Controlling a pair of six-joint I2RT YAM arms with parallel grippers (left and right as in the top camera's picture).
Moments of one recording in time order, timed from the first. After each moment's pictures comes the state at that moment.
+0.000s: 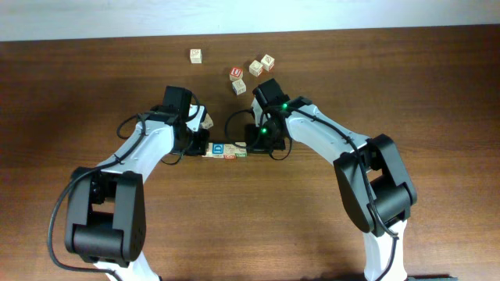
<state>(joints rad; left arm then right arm) -0.19 1.89 1.21 -0.63 0.15 -0.03 0.49 2.13 1.51 -0.67 -0.44 0.42</state>
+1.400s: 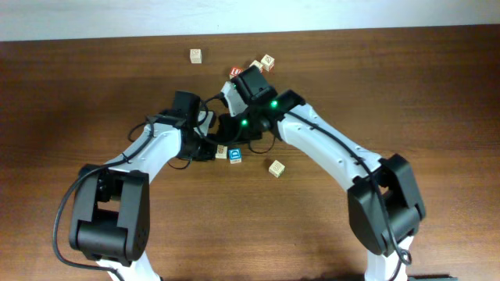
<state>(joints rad) -0.23 1.90 1.18 -0.61 0.24 -0.07 0.57 2.00 1.62 -0.70 -0.53 0.41</state>
